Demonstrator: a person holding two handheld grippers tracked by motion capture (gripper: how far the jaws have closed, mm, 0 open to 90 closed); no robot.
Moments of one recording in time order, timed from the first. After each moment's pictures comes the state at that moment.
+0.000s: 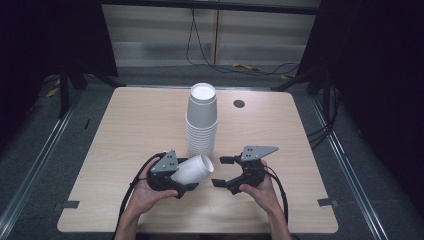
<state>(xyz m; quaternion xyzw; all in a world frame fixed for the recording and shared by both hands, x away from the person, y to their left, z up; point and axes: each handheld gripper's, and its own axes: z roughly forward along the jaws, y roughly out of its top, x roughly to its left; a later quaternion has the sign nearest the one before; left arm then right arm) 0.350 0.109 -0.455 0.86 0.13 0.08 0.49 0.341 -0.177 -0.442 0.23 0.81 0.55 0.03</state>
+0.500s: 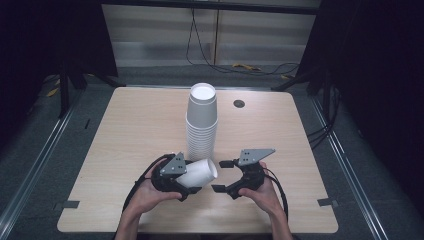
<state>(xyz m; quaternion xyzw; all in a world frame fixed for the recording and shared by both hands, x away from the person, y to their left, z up) 0.349 0.095 -0.451 0.89 0.09 0.08 0.45 0.335 -0.174 -0.443 0.21 0.83 0.52 0.02</state>
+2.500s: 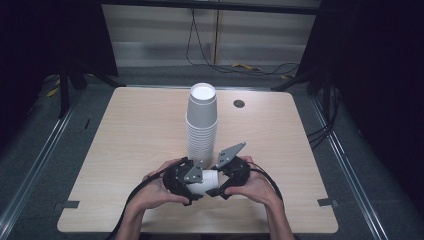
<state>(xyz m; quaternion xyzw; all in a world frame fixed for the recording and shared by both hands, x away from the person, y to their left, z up) 0.346 0.060 -0.448 0.95 -0.01 0.10 0.30 0.354 -0.138 -0.443 0.15 0.92 0.36 0.00</state>
